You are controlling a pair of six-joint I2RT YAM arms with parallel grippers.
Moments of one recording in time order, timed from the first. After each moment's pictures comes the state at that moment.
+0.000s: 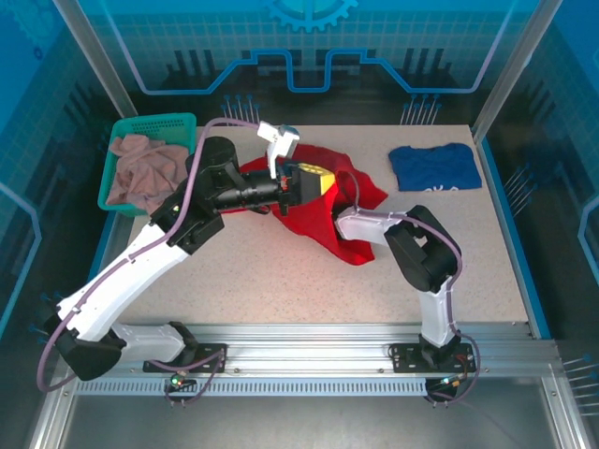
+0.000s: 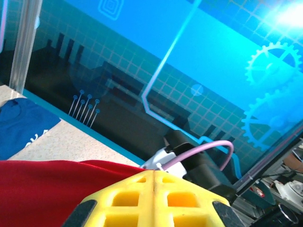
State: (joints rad) left arm -0.71 1.25 1.44 -0.20 0.60 -0.48; right arm 0.71 2.00 1.28 -0.03 0.26 0.06
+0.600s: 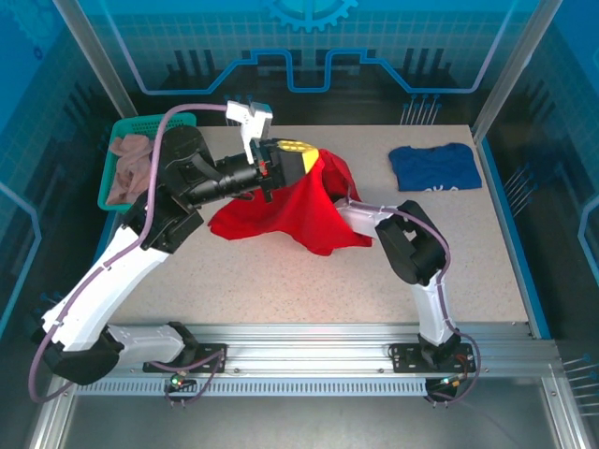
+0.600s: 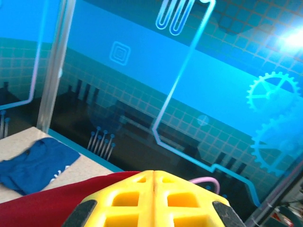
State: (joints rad) left arm -0.68 1.22 1.58 -0.26 0.50 -0.43; right arm 0.70 2.10 1.43 -0.42 0.15 0.21
